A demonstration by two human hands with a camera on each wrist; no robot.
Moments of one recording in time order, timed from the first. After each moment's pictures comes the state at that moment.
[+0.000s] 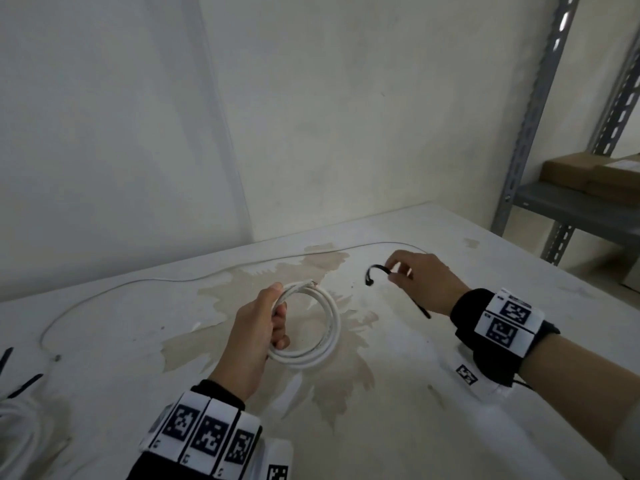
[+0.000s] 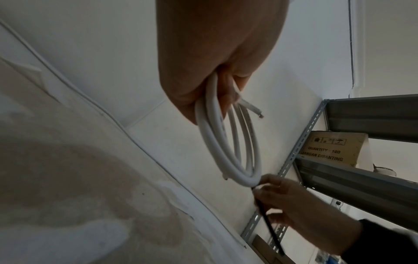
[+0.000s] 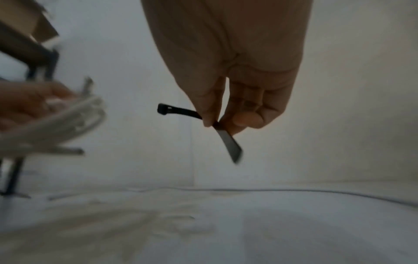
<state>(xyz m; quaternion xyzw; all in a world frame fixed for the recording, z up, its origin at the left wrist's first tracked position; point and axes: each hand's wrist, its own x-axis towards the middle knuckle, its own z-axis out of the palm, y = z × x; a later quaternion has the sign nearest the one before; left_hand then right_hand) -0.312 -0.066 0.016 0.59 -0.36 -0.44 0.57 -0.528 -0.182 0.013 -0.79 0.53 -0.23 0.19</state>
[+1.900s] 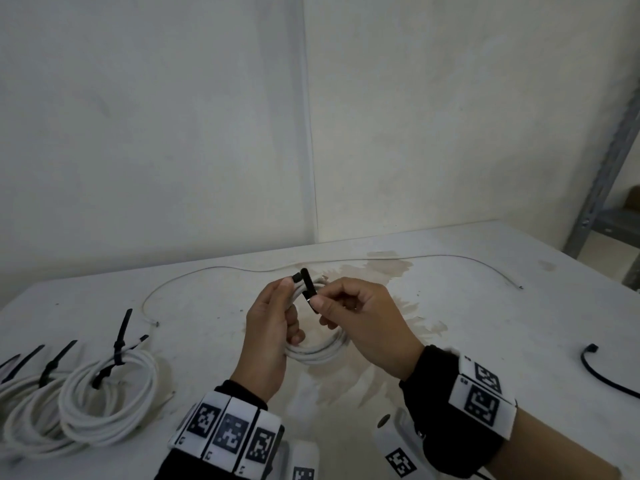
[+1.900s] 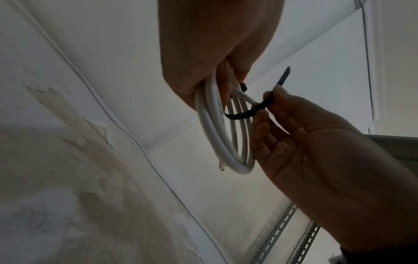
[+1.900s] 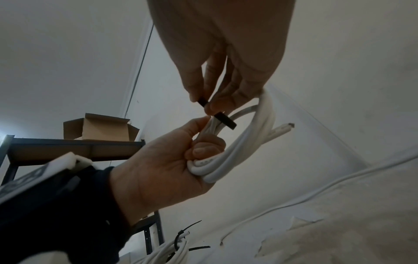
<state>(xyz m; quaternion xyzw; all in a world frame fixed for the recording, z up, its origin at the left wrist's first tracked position) -0.248 -0.018 0.022 0.52 -0.33 -0.38 0.69 -0.367 -0.064 0.031 -0.69 0.22 -0.44 0.52</state>
